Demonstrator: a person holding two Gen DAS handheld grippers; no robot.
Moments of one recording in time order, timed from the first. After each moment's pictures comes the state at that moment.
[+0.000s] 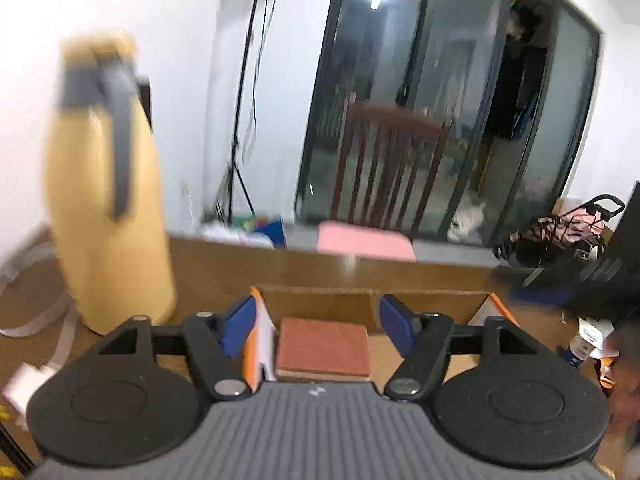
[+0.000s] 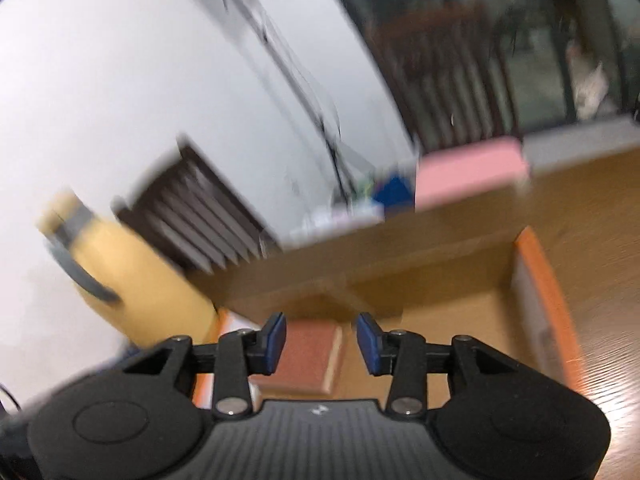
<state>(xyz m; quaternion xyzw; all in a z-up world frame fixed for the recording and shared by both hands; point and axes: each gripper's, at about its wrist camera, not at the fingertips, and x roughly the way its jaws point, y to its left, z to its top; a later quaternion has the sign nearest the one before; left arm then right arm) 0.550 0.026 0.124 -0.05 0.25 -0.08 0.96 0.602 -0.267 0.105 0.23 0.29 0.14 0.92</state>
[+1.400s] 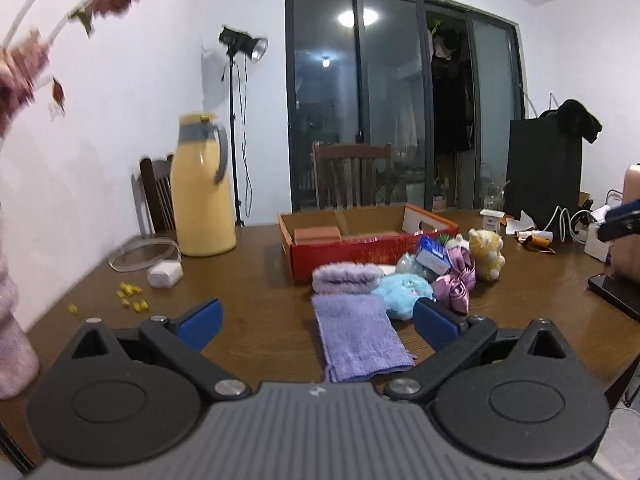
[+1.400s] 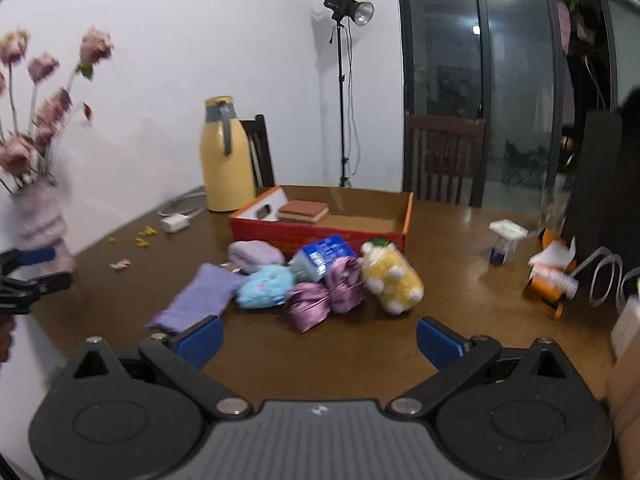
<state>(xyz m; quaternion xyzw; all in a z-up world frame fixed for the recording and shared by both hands) 0.146 0.067 0.054 0.03 0.16 -0.10 0.98 0.175 -0.316 0.100 -0.04 0.25 0.15 0.96</state>
